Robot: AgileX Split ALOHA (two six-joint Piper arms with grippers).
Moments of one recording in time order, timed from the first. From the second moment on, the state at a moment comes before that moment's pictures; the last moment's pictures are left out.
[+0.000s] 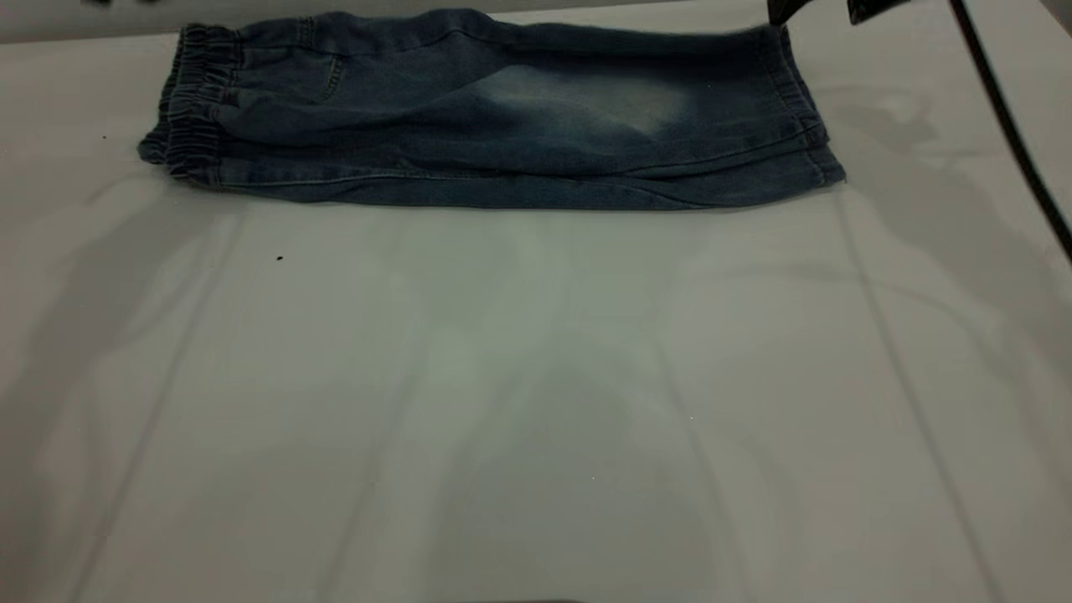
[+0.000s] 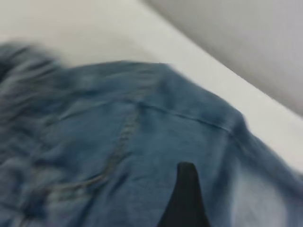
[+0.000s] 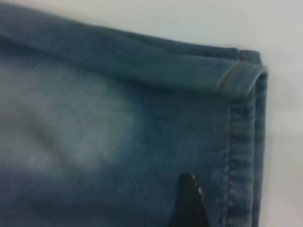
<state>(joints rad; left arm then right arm) -0.03 2.05 -1.38 -1.27 0.26 0.65 0.13 2.16 -1.48 0.31 0.34 -0.18</state>
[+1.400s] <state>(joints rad) 0.07 2.16 -1.58 -0.16 0.64 0.22 0.39 2.17 -1.73 0.36 0.70 -0.28</state>
